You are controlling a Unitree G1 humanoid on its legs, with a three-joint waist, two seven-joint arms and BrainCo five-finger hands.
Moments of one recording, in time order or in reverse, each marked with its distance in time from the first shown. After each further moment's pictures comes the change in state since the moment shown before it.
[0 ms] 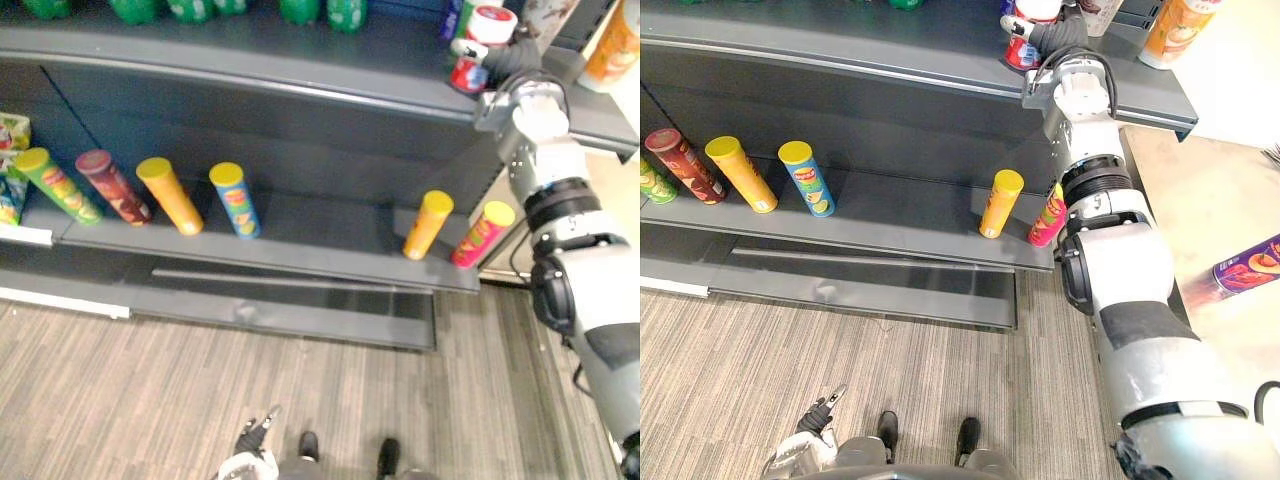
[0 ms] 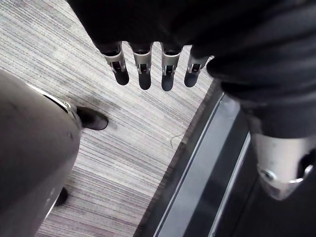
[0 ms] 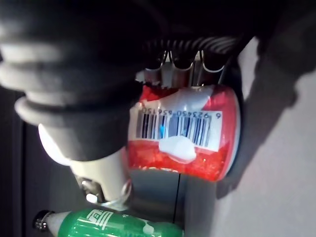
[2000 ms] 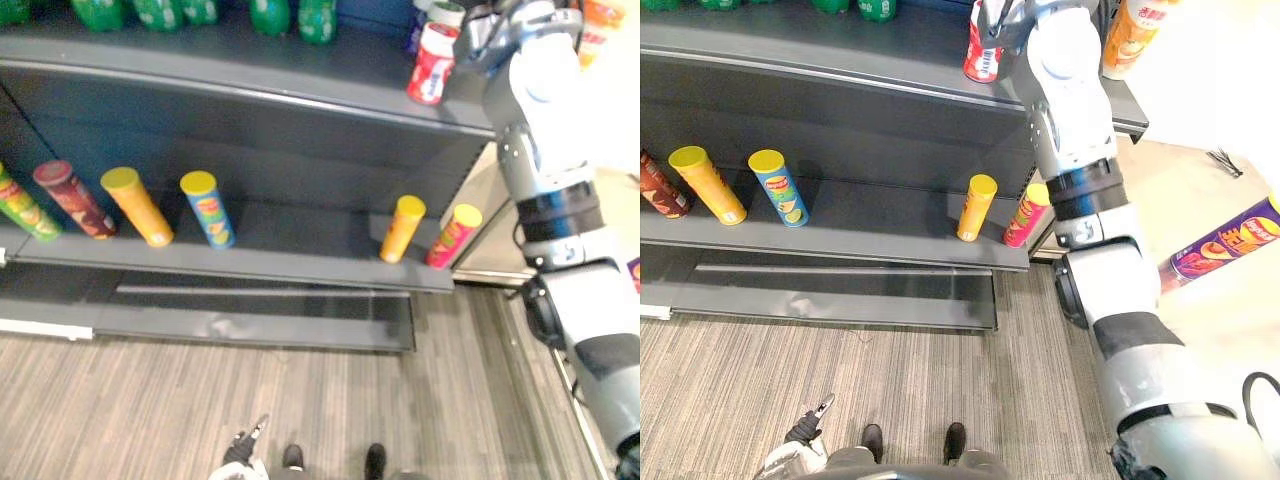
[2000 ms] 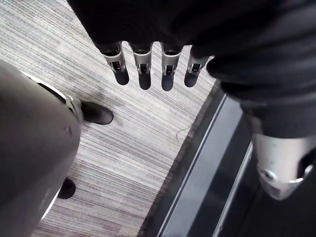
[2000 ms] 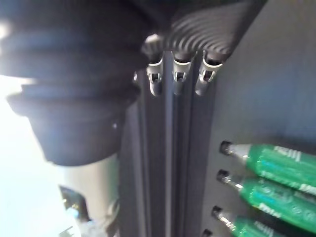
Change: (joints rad) left arm 0.018 0.011 0.080 0.022 0.011 0.038 -0.012; right arm 0.157 0.030 0.099 -0.790 0.062 -0.082 -0.056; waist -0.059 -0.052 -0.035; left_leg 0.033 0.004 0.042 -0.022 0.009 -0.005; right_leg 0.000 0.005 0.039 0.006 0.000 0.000
